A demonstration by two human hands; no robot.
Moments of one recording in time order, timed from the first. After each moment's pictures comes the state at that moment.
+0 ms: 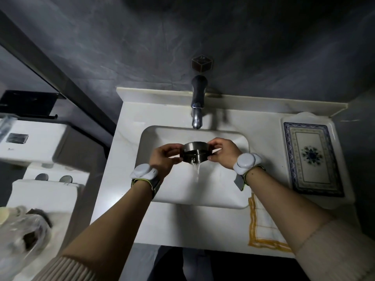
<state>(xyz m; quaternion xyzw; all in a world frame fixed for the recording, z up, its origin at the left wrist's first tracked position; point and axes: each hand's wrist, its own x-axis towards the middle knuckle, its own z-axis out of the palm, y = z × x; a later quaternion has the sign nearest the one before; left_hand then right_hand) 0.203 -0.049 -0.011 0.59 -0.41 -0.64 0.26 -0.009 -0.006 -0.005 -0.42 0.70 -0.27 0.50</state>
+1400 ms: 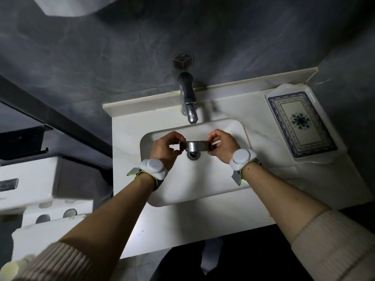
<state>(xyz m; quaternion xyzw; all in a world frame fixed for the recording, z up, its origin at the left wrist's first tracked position) 0.219 -0.080 0.016 0.47 -0.73 -0.48 0.16 0.036 0.015 0.008 -0.33 0.77 -0.36 0.41</state>
